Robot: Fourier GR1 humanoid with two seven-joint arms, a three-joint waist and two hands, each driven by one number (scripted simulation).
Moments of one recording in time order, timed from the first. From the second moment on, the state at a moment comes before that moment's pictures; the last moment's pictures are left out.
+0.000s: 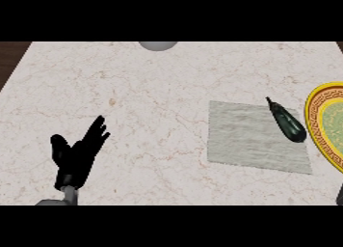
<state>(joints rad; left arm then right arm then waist) 0.00 0.13 -0.11 -1.45 0.14 0.06 0.21 -0.60 -0.15 -1.01 -1.19 2.20 -0.81 1.14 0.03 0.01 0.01</state>
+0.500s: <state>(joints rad) 0.01 0.13 -0.10 -1.45 0.14 0.06 0.21 -0.61 -0.22 -1.19 -0.90 1.84 -0.92 1.07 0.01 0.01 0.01</state>
